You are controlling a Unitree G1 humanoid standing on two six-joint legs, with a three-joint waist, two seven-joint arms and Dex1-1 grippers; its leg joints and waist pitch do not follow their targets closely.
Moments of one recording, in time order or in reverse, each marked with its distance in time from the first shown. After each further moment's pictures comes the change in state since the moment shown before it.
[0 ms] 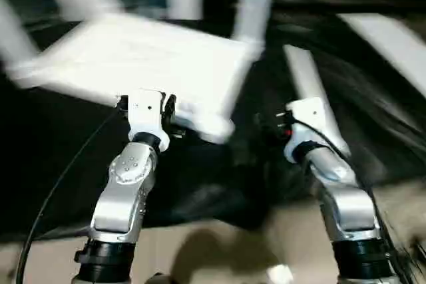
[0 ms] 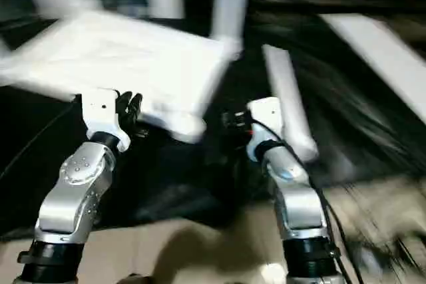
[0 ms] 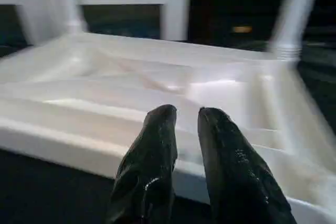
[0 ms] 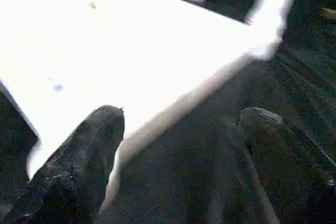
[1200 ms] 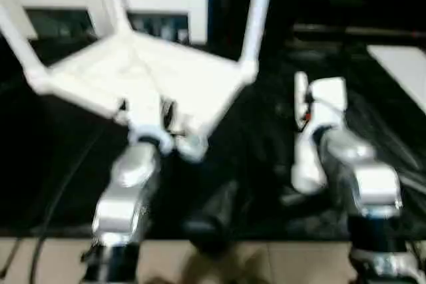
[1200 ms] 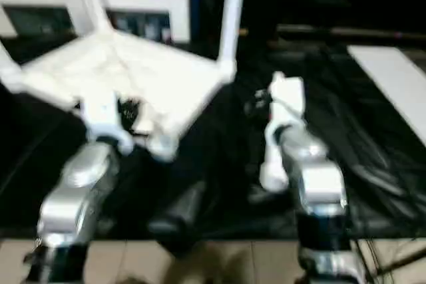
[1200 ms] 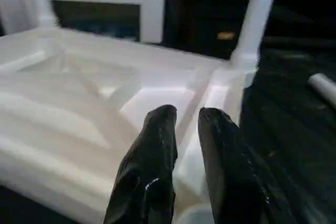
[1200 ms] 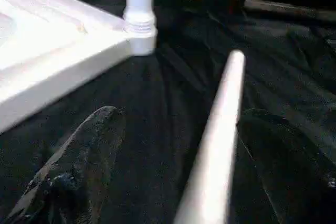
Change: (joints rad) left arm -0.017 -0.047 -0.004 -0.006 -0.010 0.098 0.030; right arm -0.131 -0.084 -0.141 0.002 0.022 0.287 -0.075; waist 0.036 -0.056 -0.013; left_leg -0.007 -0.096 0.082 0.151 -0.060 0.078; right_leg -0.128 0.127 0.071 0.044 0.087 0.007
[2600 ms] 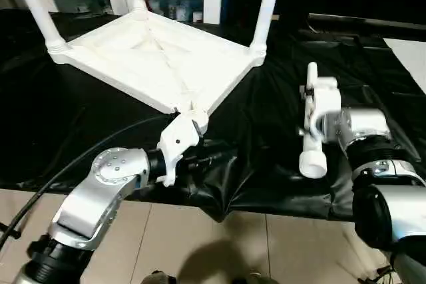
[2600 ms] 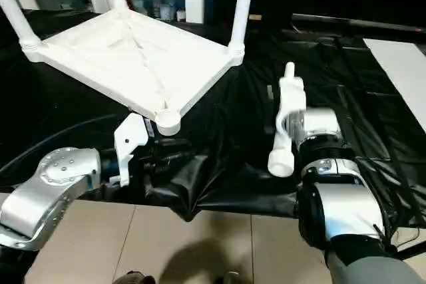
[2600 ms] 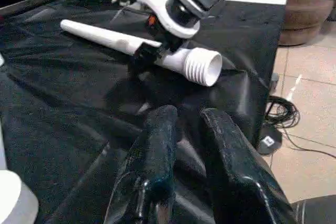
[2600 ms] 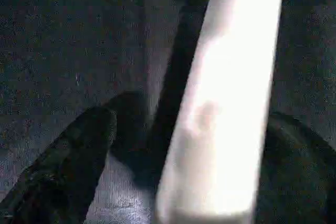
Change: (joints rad) left arm 0.003 0.420 -0.253 -0.156 -0.215 0.015 -0.836; right arm -0.517 -0.117 -0.070 1.058 -0.009 0.053 -0.051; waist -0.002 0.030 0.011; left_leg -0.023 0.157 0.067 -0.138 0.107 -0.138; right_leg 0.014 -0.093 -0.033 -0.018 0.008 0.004
